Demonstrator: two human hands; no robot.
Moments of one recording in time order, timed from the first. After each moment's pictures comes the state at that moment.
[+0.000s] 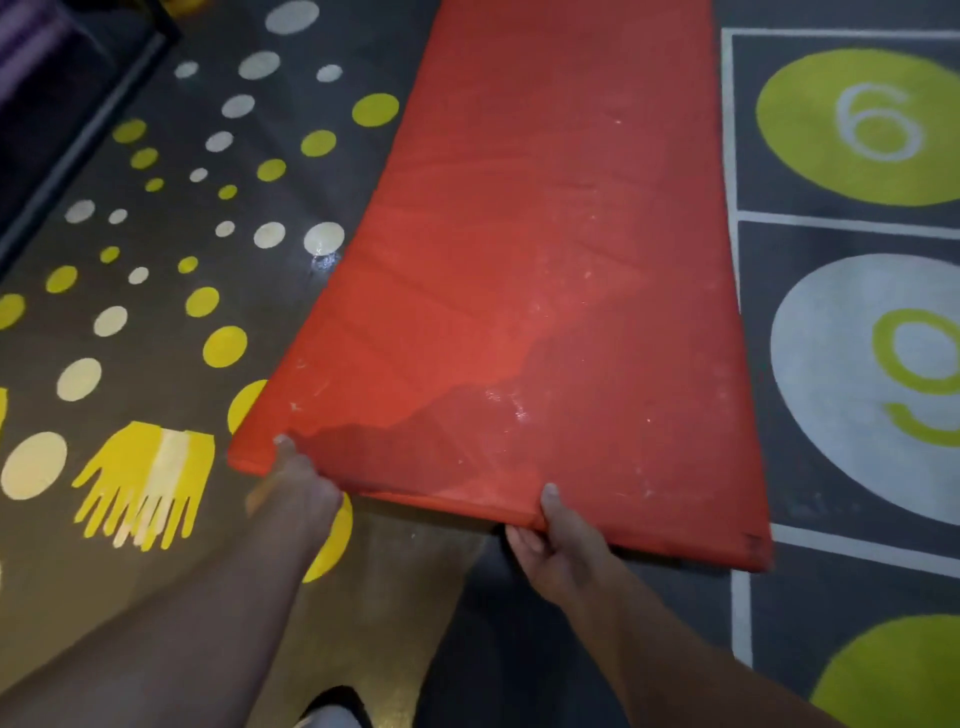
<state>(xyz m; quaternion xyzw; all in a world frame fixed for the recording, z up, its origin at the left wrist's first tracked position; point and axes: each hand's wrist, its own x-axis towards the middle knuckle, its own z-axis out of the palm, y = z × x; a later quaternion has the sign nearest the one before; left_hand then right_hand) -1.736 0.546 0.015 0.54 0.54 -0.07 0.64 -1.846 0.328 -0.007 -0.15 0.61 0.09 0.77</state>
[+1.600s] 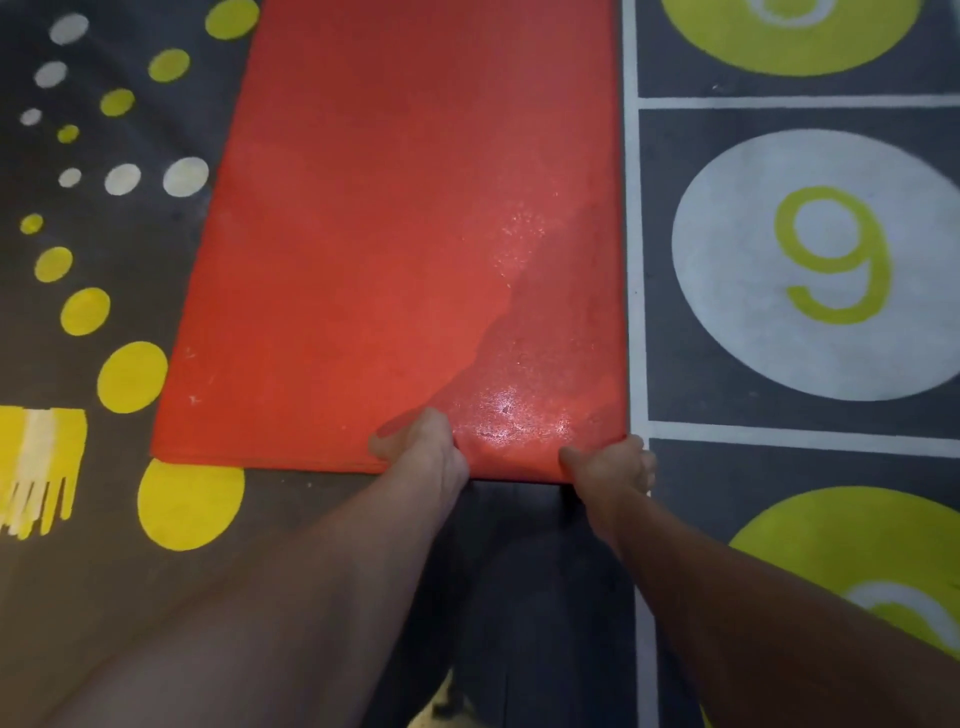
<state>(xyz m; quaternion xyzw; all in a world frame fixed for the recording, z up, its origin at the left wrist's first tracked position) -1.816 0.327 -0.108 0.56 0.57 -0.12 0.59 -1.916 0.184 -0.058 -0.66 0.61 0.16 0.41</state>
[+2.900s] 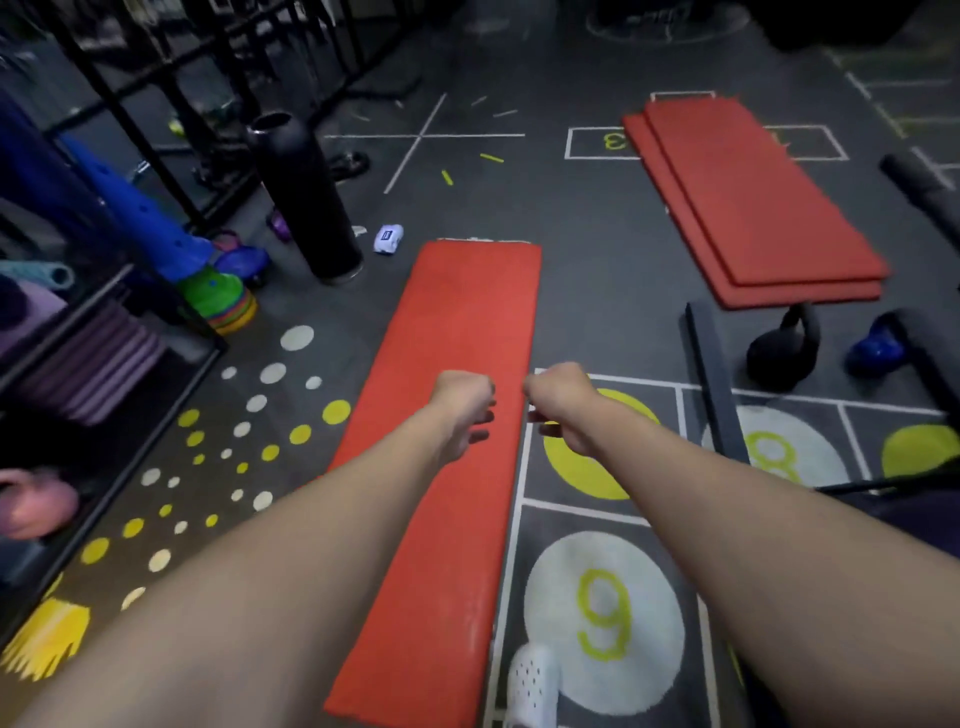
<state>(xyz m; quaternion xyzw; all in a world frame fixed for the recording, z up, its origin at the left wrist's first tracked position) -1.614 -0.009 0.726 0.75 0.17 -0.25 0.59 -1.637 -0.120 0.723 -0.72 0.30 0.11 0.61</state>
